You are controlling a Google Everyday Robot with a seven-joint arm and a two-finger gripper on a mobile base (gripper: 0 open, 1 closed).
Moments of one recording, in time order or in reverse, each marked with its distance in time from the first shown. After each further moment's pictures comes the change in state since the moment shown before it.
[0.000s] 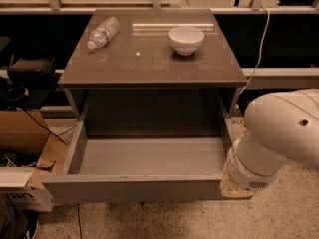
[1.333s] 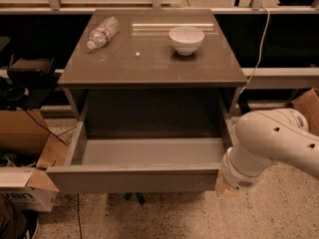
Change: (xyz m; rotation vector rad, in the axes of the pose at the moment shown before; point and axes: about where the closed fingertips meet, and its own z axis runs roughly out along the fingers) arm 0.016 -0.031 0.083 -0.046 -0.043 0.042
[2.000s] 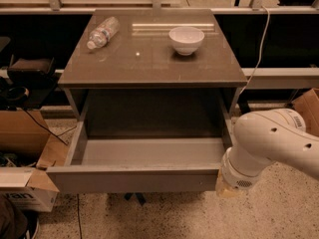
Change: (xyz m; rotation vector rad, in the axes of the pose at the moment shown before) arm 0.003 -0.003 0.004 -0.001 0.015 0.016
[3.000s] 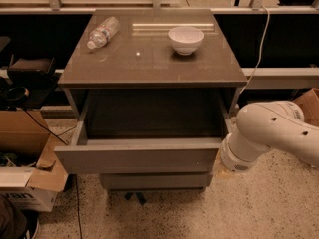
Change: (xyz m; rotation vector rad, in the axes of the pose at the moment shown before) arm -0.002 -0.057 0.002 0.107 -0.051 -0.001
